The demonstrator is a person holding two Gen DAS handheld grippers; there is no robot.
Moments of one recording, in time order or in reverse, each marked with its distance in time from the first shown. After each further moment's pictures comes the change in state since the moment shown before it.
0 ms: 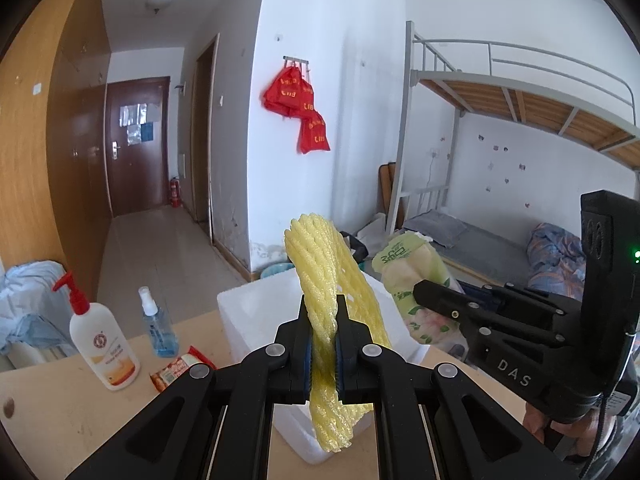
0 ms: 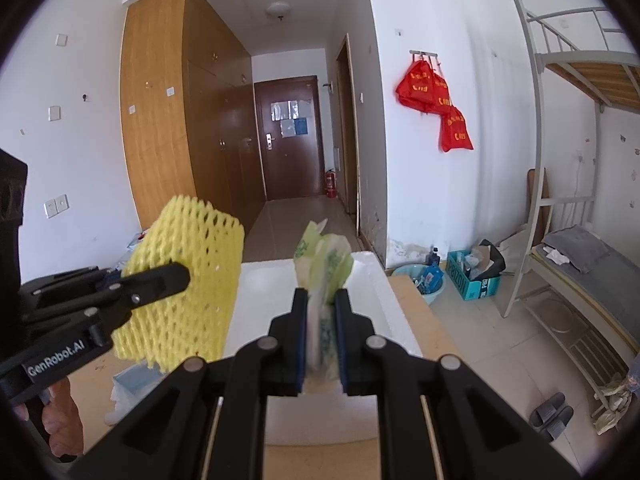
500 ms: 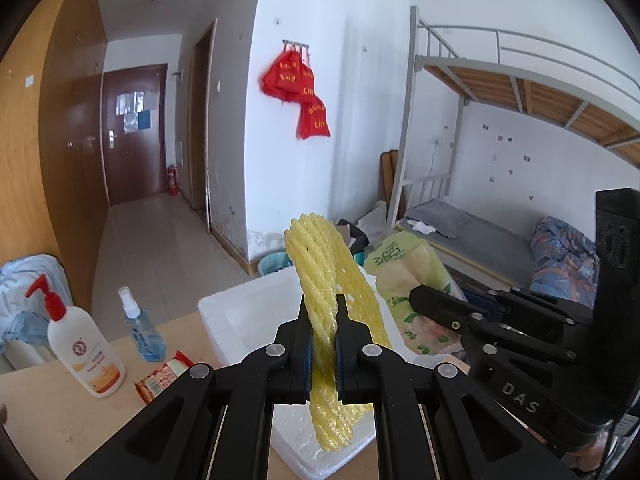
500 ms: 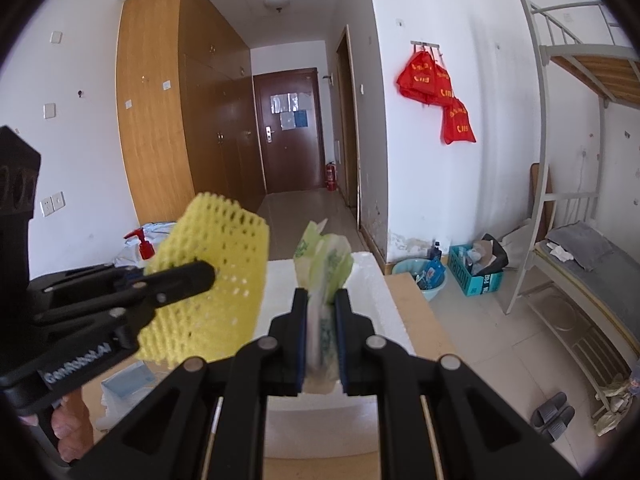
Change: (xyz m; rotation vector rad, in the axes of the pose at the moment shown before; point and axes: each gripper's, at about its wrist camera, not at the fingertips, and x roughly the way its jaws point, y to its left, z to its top) left arm 0.044 0.002 0.009 -0.006 0.048 -0.003; right arm 0.022 -0.008 -0.001 0.006 0.027 0.005
